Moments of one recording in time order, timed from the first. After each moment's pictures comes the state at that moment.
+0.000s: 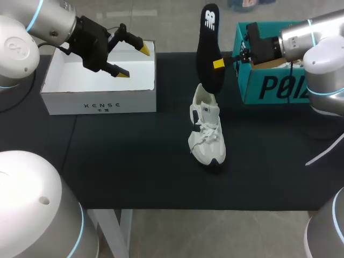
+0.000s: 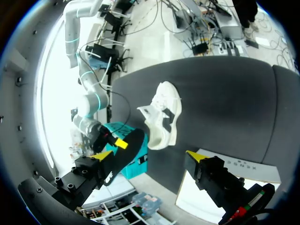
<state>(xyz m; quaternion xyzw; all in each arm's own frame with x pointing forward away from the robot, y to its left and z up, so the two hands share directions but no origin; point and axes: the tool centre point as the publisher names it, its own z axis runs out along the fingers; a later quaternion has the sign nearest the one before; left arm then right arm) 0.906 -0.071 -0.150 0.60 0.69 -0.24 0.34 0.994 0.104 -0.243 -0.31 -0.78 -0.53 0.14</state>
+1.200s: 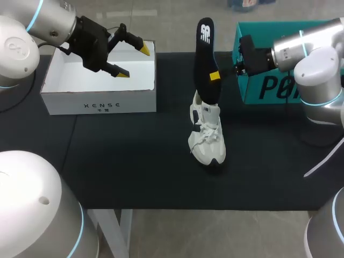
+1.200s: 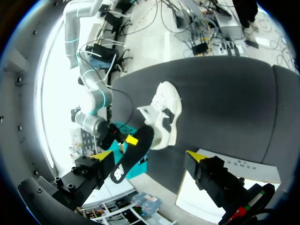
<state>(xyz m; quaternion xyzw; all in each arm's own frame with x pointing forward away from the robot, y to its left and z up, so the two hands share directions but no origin) 0.906 -0.071 -0.150 0.60 0.69 -0.24 0.34 0.988 0.111 -0.284 -0.33 -0.79 -0.50 0.13</state>
